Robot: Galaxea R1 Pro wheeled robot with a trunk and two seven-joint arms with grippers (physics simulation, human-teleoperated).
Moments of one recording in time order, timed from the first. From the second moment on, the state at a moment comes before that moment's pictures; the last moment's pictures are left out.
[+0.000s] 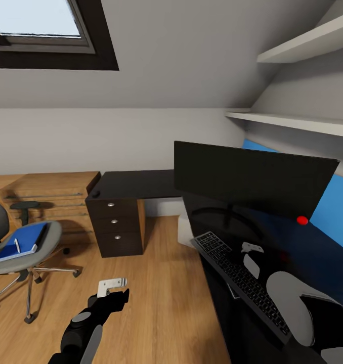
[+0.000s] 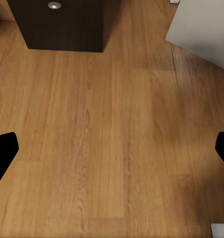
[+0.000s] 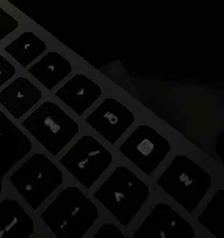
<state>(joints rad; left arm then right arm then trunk) -0.11 -0.05 -0.10 -1.51 0.17 0.63 0.24 -0.97 -0.08 -0.16 -0.16 -0.11 0.28 -0.07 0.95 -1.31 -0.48</state>
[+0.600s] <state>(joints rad) -0.11 -0.05 -0.08 -1.51 0.17 0.63 0.24 -0.97 -0.08 -0.17 -0.15 -0.12 0.28 -0.07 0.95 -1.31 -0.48</state>
